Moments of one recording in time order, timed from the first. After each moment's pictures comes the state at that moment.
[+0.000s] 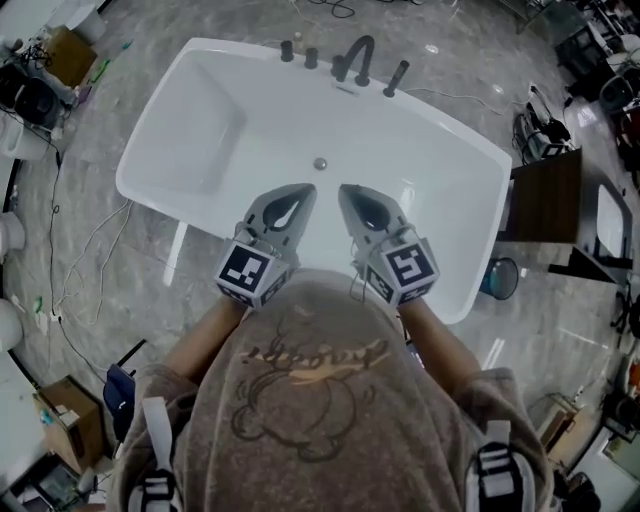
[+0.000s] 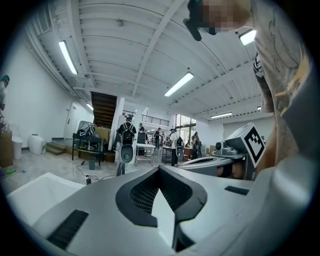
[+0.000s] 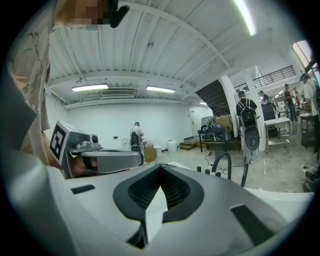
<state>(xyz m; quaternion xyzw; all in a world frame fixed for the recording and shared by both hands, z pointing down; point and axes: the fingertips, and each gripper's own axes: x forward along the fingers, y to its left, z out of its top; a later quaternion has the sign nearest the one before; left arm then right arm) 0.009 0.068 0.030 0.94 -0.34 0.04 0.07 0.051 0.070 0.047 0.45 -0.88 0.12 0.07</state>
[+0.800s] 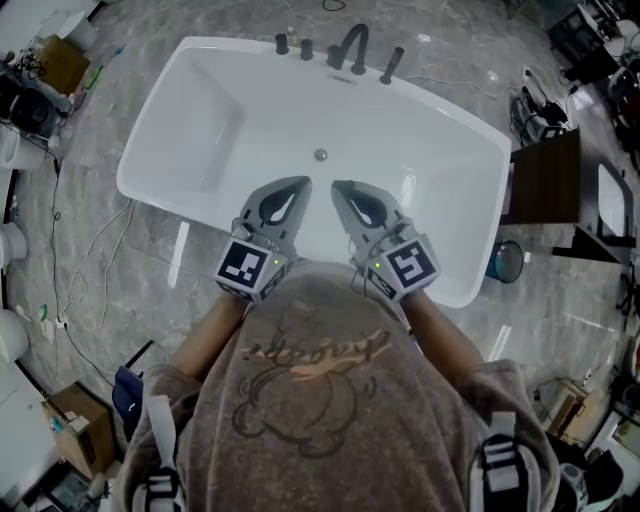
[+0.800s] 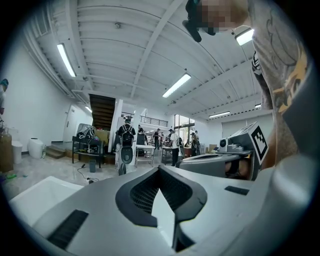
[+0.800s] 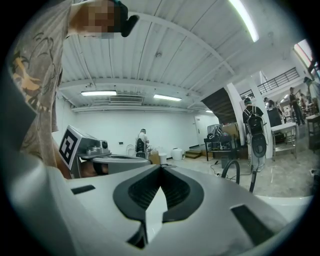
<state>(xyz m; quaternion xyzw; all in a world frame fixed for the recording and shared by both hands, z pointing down) -0.007 0.083 0.028 0.94 -0.33 0.04 0.06 0.028 0.096 0.031 0.42 -0.90 0.08 0.02</state>
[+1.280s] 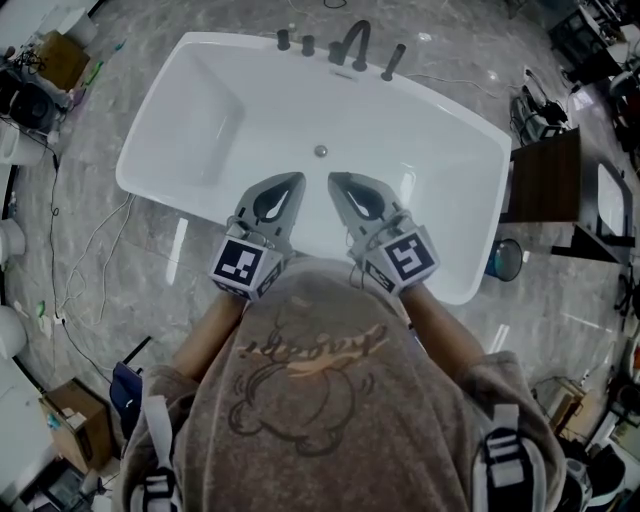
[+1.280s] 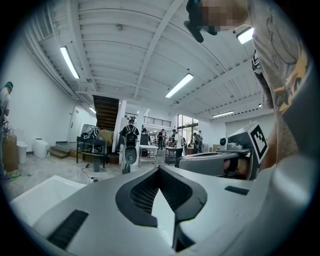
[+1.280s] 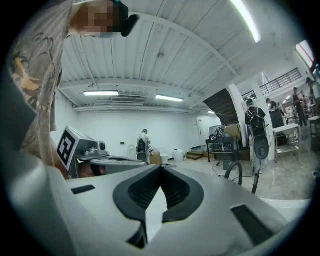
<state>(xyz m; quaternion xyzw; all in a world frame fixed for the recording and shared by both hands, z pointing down) -0.021 0.085 0.030 0.93 -0.36 0.04 0.06 0.019 0.094 0.027 0.42 -0.91 0.08 0.02</state>
